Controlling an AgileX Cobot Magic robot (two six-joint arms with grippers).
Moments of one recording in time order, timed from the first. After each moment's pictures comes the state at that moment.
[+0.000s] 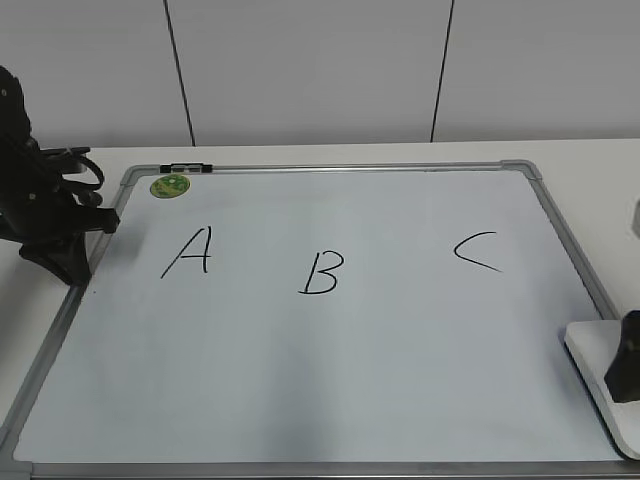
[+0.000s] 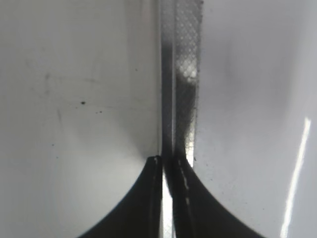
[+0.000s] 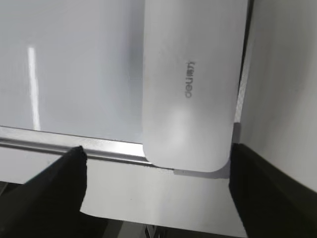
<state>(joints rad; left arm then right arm) -0.05 2.16 -1.50 -0.10 0.94 -0.02 0.01 1.32 -0.71 0.17 0.88 -0.18</state>
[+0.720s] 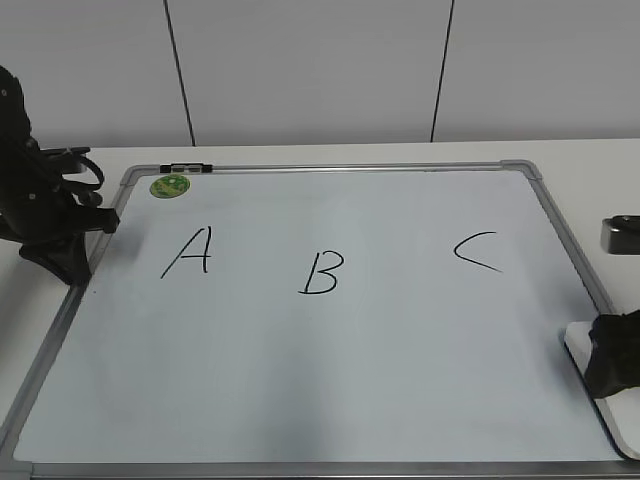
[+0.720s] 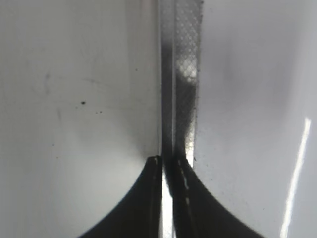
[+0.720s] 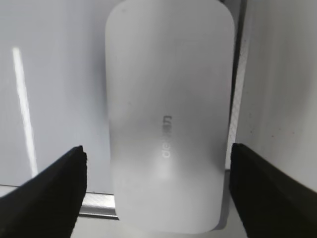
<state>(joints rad) -0.05 2.16 -1.50 -0.10 0.94 -0.02 0.01 1.53 -0.73 0.12 0.74 -0.13</state>
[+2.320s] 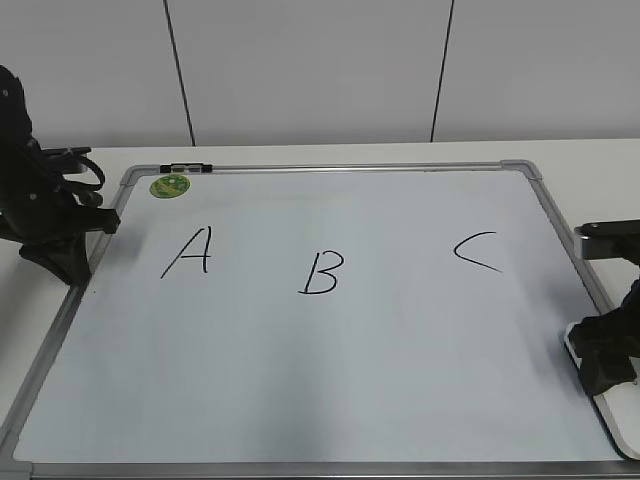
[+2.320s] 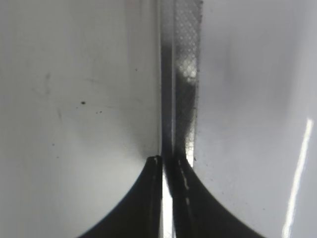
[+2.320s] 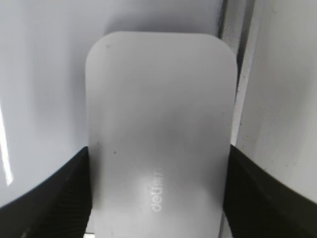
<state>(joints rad) -0.05 2.16 -1.50 -0.10 0.94 -0.02 0.07 1.65 -0.79 -0.01 0.70 -0.02</state>
